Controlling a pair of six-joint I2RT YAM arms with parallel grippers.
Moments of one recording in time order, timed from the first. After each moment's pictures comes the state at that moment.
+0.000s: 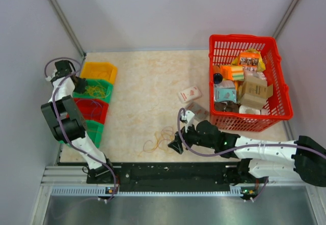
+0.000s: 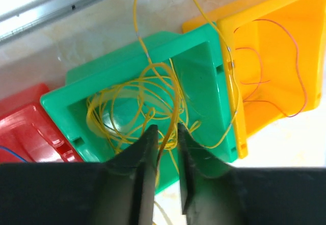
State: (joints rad) left arm 0.41 1.84 1.41 -0.49 -0.02 -0.87; right arm 1.12 1.08 0.45 0.22 -0.02 0.38
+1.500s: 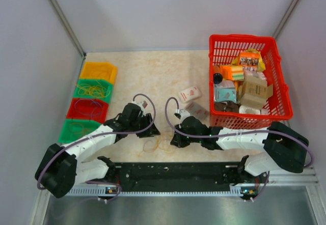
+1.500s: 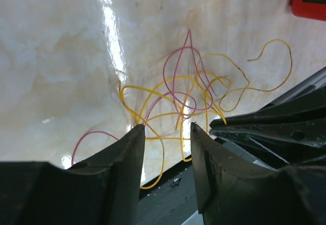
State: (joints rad) left arm -0.58 1.13 0.52 -0.25 0.34 -0.76; right arm 1.06 1.39 0.57 0.12 -0.05 0.70
